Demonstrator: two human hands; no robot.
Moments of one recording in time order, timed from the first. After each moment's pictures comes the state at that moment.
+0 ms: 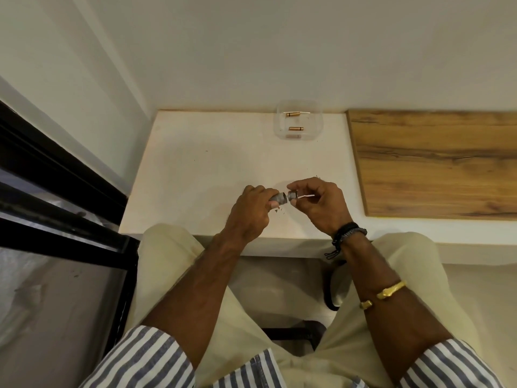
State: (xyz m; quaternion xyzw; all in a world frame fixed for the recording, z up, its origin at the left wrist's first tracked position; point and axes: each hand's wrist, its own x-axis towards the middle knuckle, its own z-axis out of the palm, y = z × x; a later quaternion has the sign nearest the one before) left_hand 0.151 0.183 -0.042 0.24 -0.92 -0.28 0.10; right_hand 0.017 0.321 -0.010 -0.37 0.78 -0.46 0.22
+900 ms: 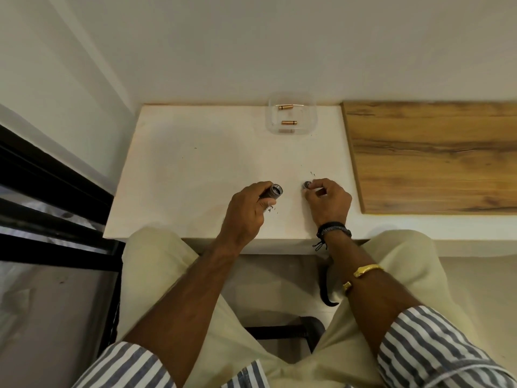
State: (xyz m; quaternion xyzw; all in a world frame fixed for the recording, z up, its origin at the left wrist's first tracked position) left_hand 0.149 0.191 -0.040 0.24 -0.85 -0.43 0.20; right_hand -0.010 0.315 -0.074 -0.17 0.89 -0.42 0.06
